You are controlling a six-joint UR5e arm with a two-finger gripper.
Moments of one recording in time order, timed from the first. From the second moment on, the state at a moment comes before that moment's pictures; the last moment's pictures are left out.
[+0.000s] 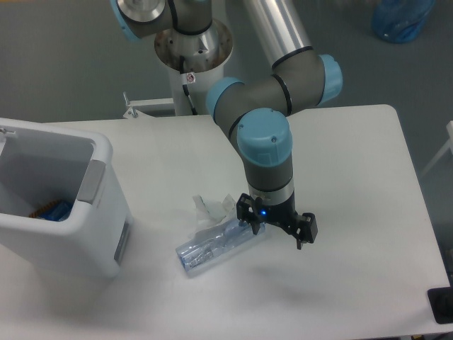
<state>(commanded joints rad) 2.44 -2.00 -1.55 -0.92 1.64 0.90</state>
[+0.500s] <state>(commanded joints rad) 2.44 -2.00 -1.59 -0.92 1.64 0.90</state>
